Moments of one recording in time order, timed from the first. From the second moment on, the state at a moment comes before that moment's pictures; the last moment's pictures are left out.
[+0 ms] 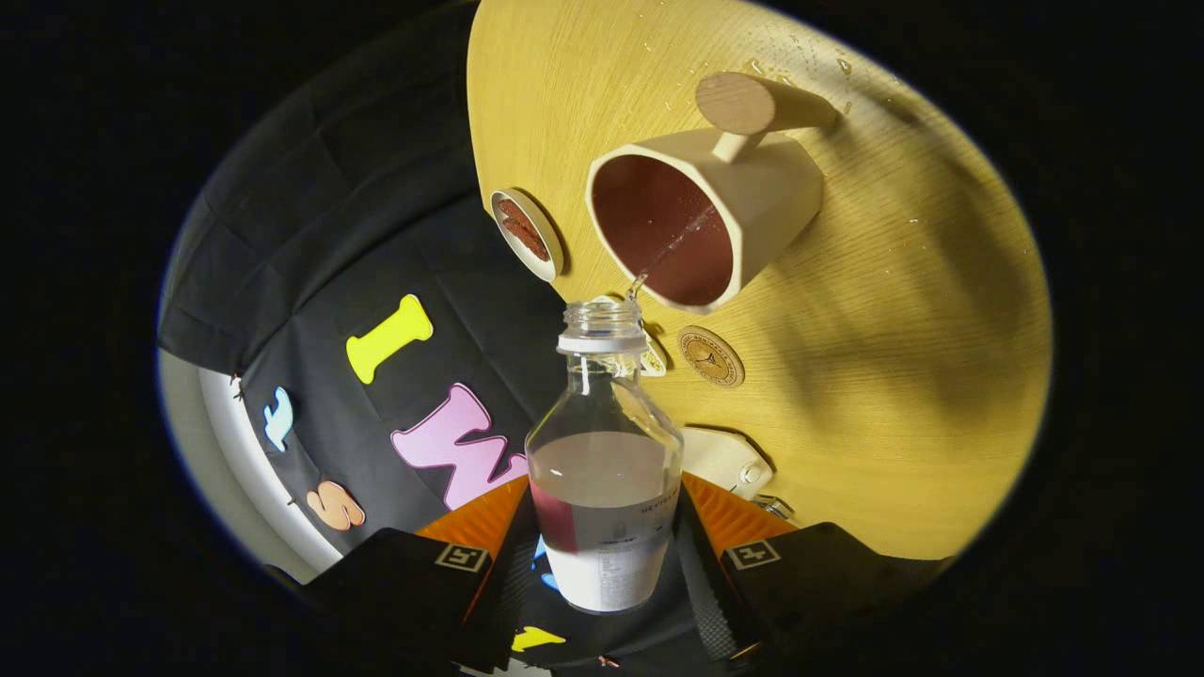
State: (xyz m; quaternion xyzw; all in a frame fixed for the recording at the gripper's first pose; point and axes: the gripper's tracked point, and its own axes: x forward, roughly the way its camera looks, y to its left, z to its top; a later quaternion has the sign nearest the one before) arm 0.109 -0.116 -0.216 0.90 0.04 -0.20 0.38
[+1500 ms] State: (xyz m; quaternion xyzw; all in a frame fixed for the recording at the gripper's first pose) arm 0.125 -0.140 -0.206 0.92 -0.02 -0.24 0.31
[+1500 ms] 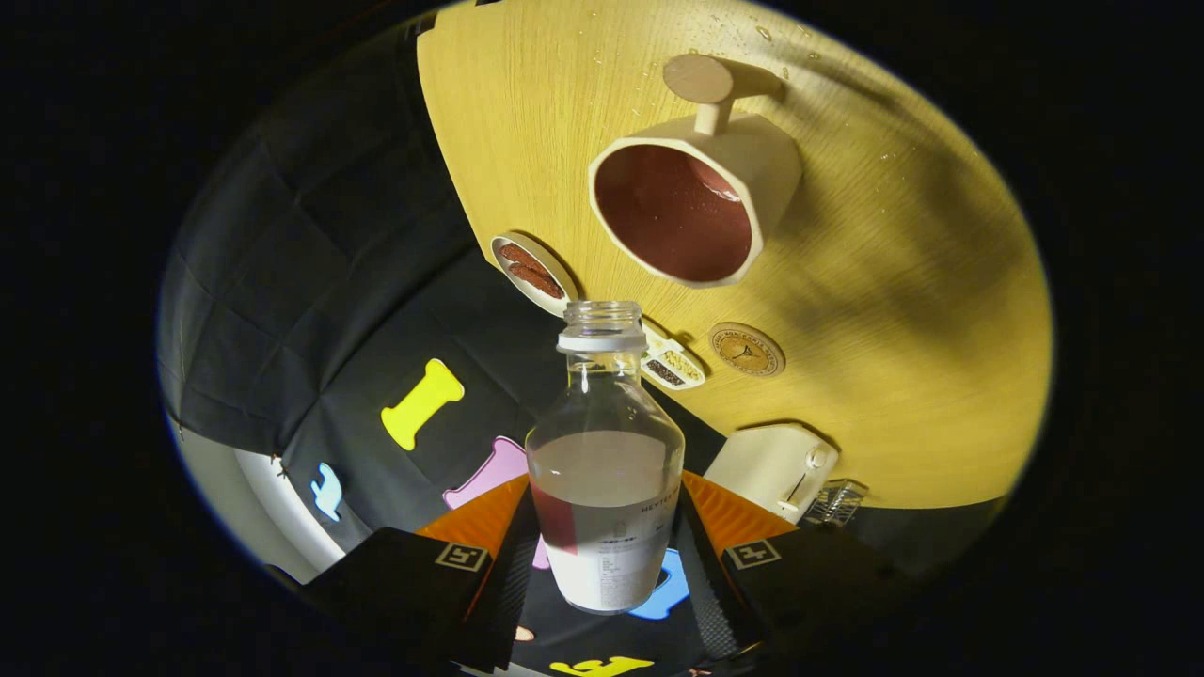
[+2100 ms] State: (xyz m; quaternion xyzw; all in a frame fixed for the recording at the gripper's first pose) arm 0.105 -0.107 -0.245 0.71 0.16 -0.24 0.64
